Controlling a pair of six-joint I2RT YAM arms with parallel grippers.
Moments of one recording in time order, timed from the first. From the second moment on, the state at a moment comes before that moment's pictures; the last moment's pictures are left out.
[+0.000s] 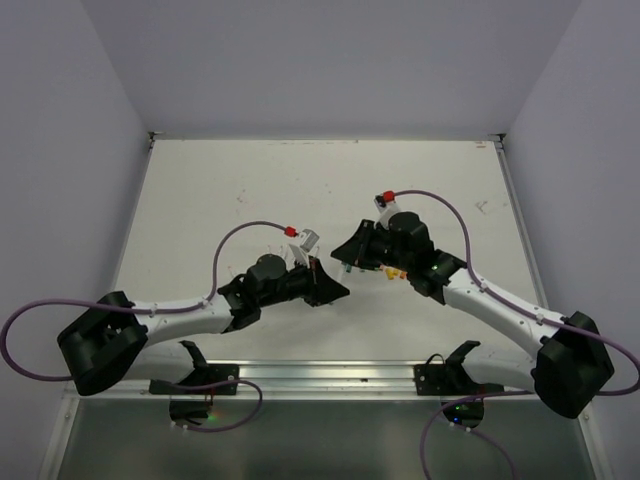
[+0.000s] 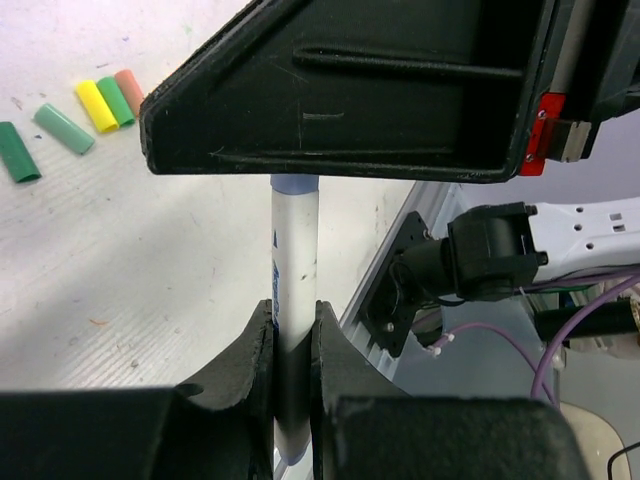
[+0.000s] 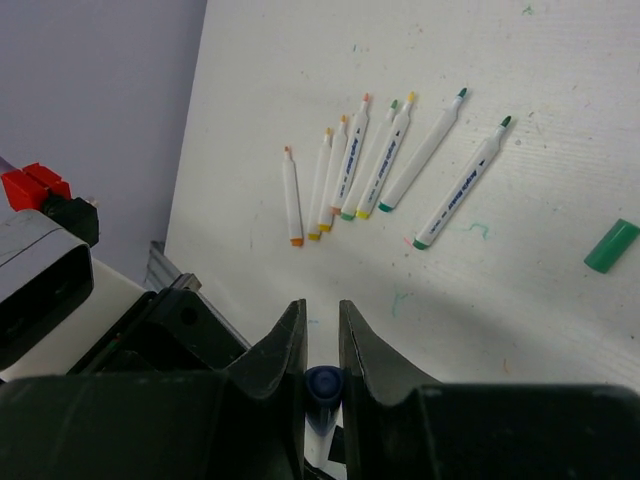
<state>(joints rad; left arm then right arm) -0.92 1.28 0.48 0.55 0.26 -0.79 0.66 1.17 0.73 -0.01 -0.22 0.83</state>
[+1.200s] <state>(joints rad) -0.76 0.79 0.42 -0.43 -0.58 -1.00 0.21 1.32 0.84 -0.48 0.08 0.62</state>
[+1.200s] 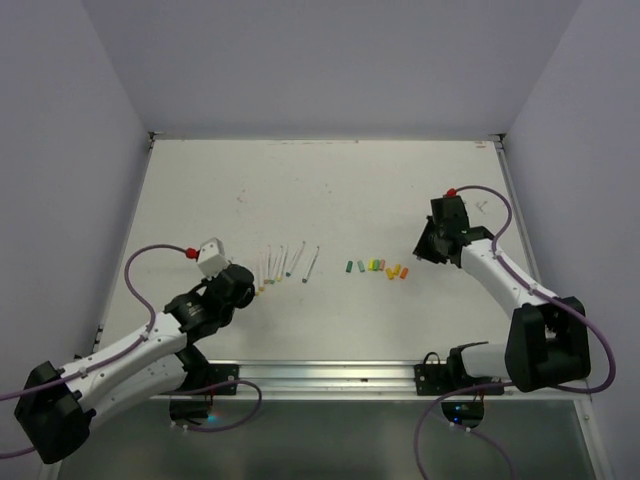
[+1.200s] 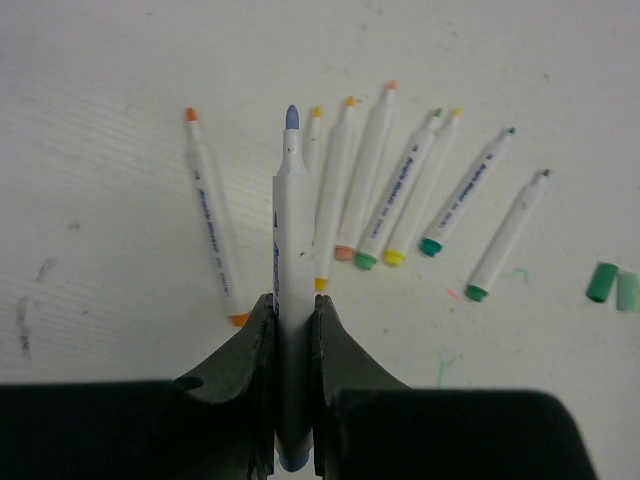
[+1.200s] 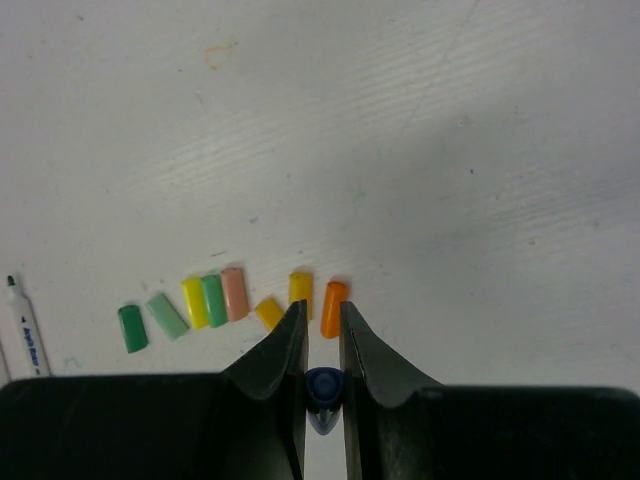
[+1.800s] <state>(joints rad) -0.74 0.96 0.37 -0.61 -0.70 -1.31 0.16 1.41 0.74 -0.44 0.04 0.56</state>
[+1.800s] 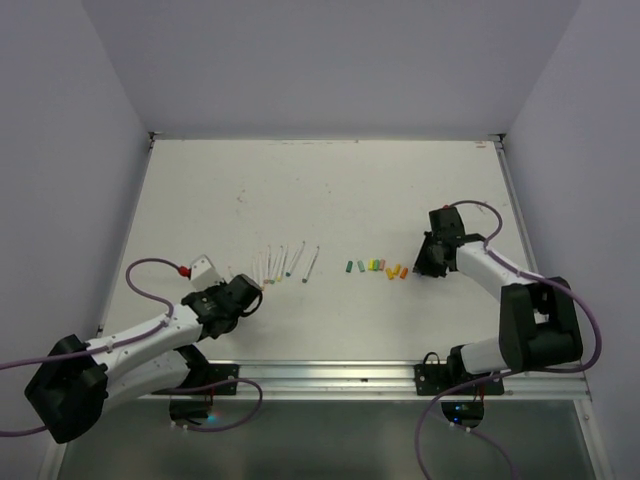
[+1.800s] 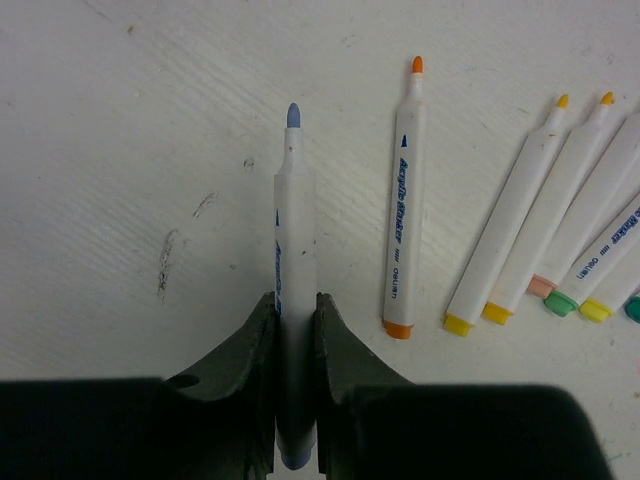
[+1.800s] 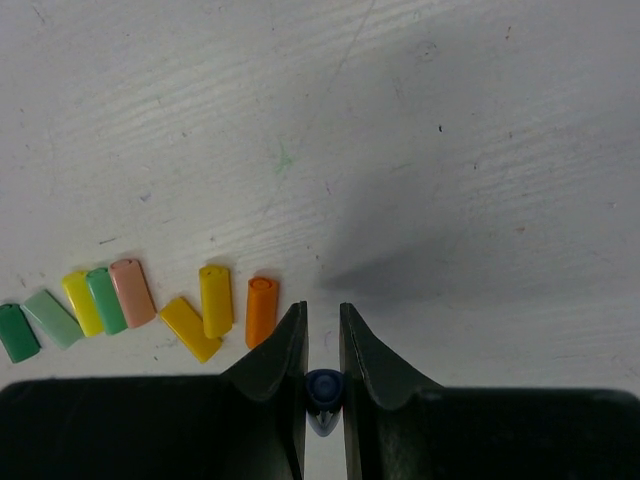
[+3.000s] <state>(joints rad) -0.73 0.79 0.45 -0.49 -0.68 -1.19 0.16 1.20 0.72 -0.45 -0.01 0.50</state>
